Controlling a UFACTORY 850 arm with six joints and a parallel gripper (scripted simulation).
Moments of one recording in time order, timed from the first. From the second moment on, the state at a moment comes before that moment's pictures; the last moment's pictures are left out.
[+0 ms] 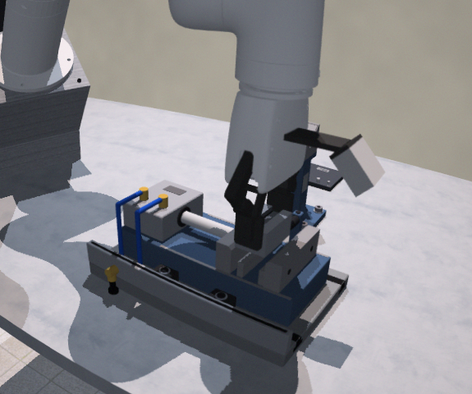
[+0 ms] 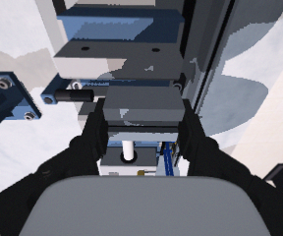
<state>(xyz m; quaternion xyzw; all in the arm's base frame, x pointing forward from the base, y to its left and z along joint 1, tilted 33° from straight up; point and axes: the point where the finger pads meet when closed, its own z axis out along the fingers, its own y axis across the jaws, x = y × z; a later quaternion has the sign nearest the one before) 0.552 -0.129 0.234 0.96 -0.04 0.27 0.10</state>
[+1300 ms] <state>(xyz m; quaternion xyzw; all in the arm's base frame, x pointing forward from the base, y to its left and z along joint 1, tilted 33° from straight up) 0.558 -0.132 0.224 0.96 -0.04 0.27 0.10</state>
